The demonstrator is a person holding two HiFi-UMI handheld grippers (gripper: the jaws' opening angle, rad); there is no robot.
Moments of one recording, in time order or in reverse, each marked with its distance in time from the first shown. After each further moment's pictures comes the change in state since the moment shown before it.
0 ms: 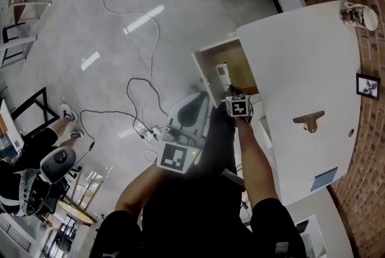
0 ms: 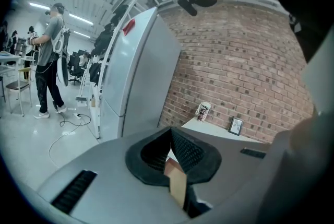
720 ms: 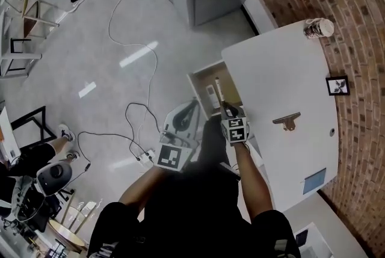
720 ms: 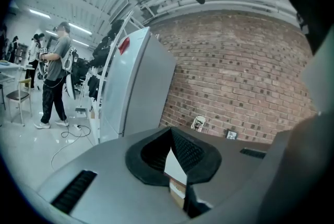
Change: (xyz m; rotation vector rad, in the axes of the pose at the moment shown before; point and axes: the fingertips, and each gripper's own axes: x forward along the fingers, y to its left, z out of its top) left arm -0.056 -0.028 0.088 0.027 -0.097 -0.009; right arm -0.194 0.048 0.092 -0.130 -0.329 0.000
